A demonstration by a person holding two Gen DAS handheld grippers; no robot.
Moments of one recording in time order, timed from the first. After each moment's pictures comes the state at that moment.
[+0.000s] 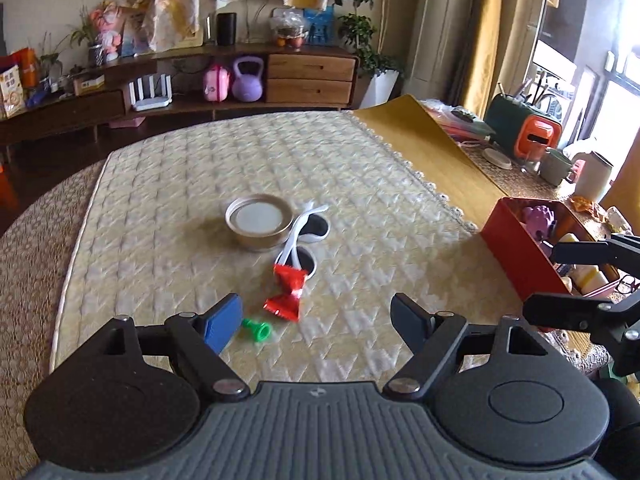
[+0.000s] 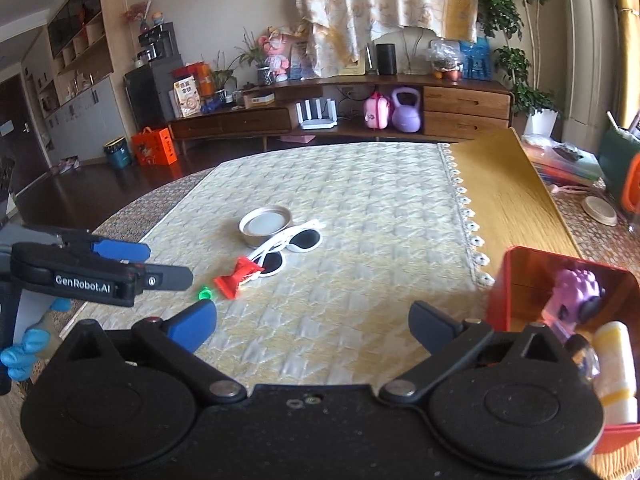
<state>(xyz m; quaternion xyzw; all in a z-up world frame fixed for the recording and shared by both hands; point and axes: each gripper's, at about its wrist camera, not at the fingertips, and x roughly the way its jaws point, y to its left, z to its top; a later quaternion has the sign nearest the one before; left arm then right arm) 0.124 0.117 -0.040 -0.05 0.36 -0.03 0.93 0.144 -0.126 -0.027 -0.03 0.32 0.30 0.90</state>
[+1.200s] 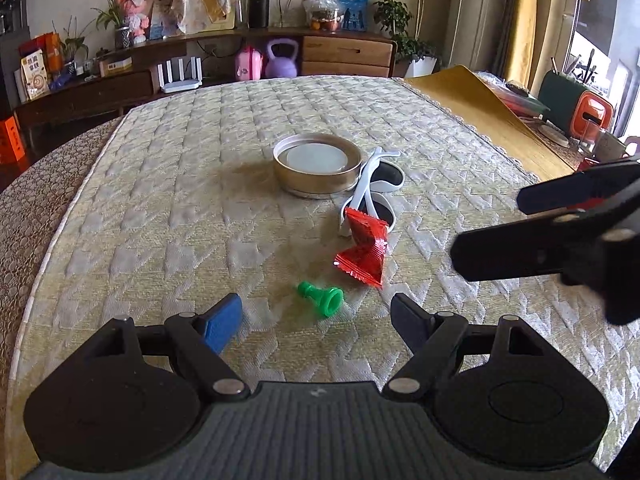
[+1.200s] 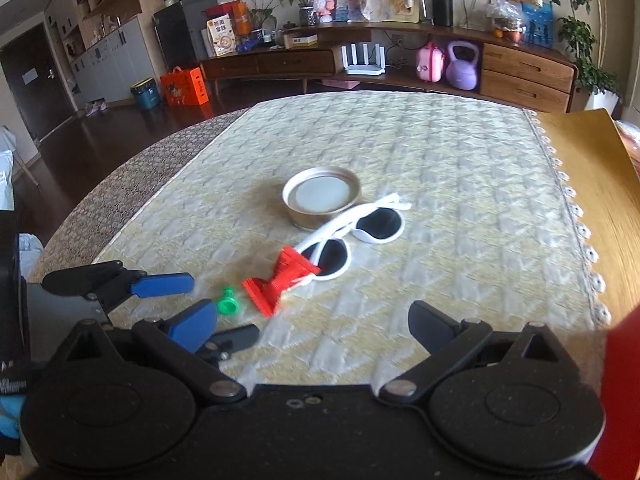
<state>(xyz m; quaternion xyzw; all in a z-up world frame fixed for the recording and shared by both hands) 0.156 0.142 -0.128 -0.04 0.37 0.01 0.93 0.205 -0.017 -0.070 -0.09 0.38 0.34 0.85</state>
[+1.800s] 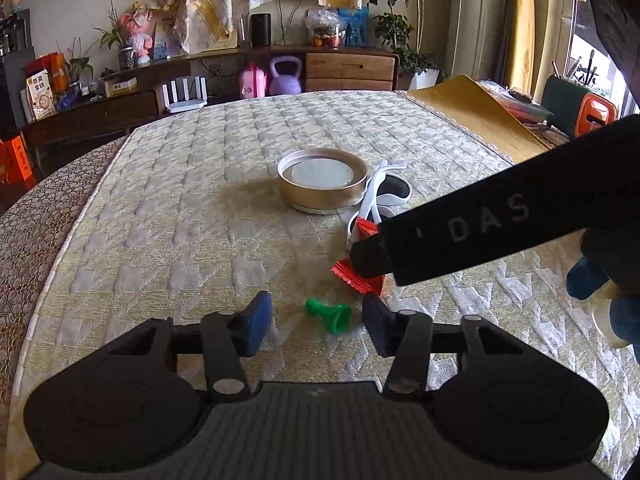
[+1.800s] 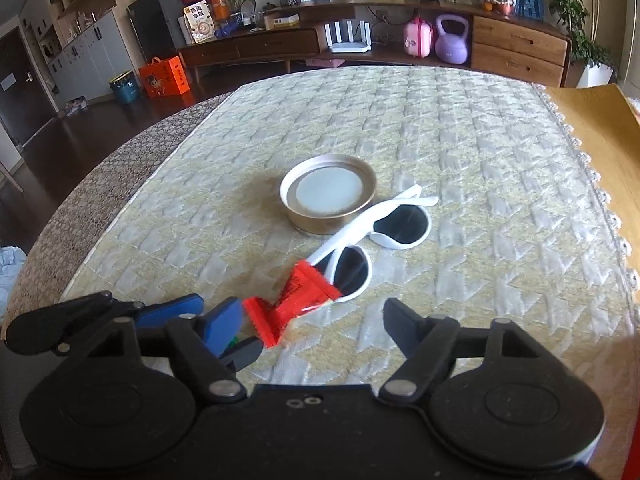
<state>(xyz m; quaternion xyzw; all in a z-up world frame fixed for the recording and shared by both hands) 0.158 0.141 -0.131 -0.02 0.34 0.02 0.94 0.231 0.021 -0.090 -0.06 0.42 0.32 0.84</state>
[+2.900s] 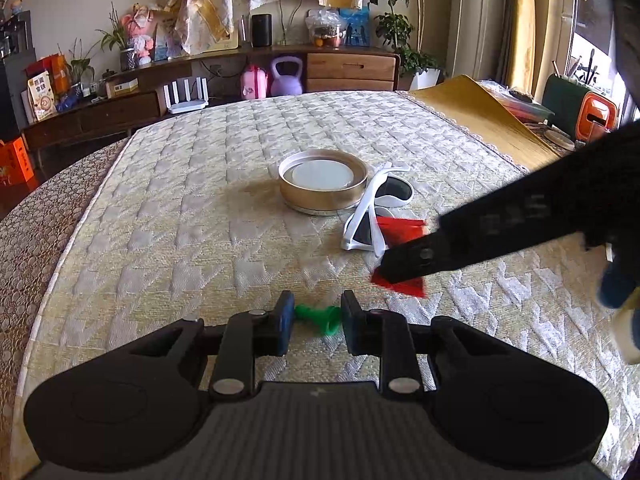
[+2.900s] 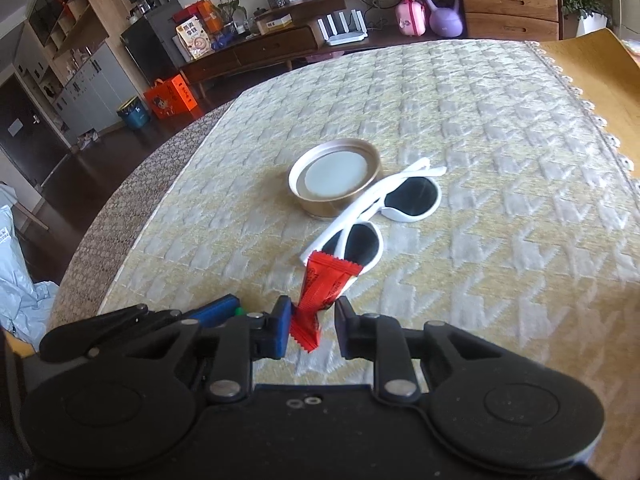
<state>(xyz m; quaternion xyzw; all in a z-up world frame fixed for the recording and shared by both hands) 0.156 0.138 -0.129 -0.02 0.35 0.03 0.94 0.222 -0.010 -0.086 0.02 0.45 0.33 0.83</state>
